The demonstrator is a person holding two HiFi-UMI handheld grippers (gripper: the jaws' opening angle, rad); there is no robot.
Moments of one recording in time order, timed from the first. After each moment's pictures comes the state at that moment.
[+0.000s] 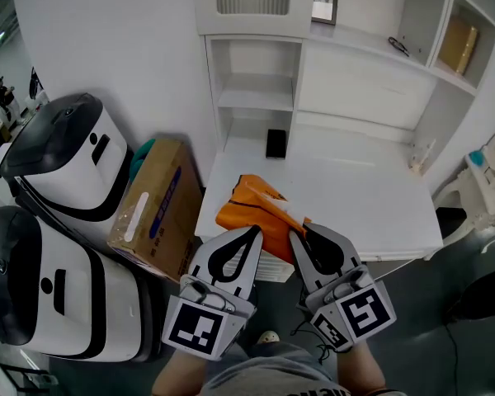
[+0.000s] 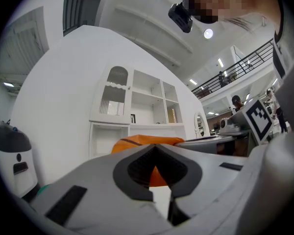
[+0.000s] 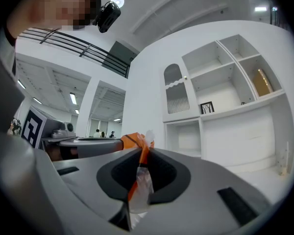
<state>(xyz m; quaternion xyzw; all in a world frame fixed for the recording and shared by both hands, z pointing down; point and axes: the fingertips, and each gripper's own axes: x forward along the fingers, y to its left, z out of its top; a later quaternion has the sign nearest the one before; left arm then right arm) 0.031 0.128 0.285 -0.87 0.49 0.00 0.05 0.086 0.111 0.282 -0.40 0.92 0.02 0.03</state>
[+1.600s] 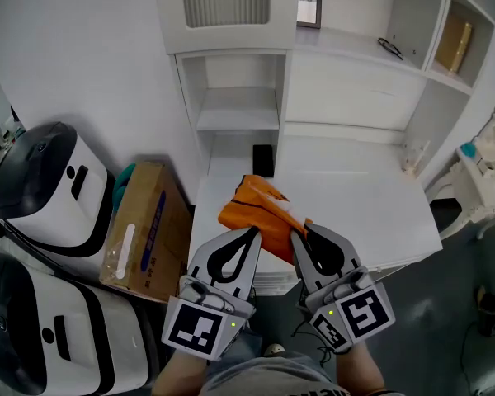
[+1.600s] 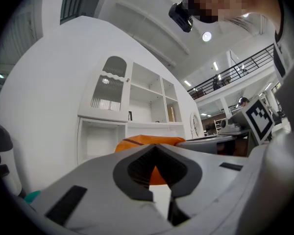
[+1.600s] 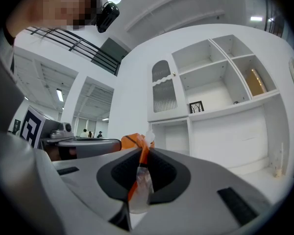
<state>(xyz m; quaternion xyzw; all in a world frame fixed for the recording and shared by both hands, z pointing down) 0.031 0.031 0.280 -0.89 0.45 0.00 0.05 0.093 0.020 0.277 -0.46 0.89 0.01 0.04</state>
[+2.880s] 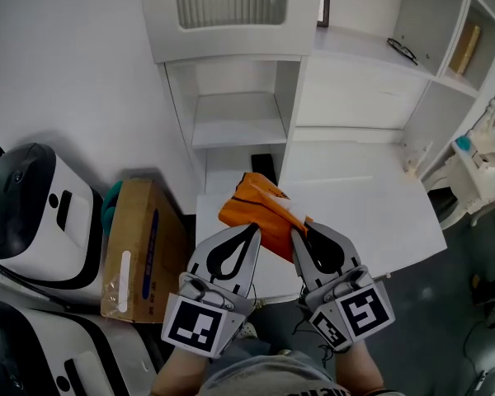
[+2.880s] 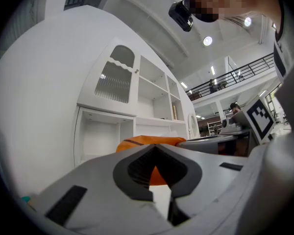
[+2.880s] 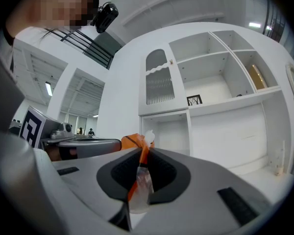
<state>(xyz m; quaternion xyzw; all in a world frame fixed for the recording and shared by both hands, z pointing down) -0.010 -0.068 0.288 -0.91 0.41 0.00 0.03 0.052 -0.072 0.285 -0.50 0.87 0.00 0.02</state>
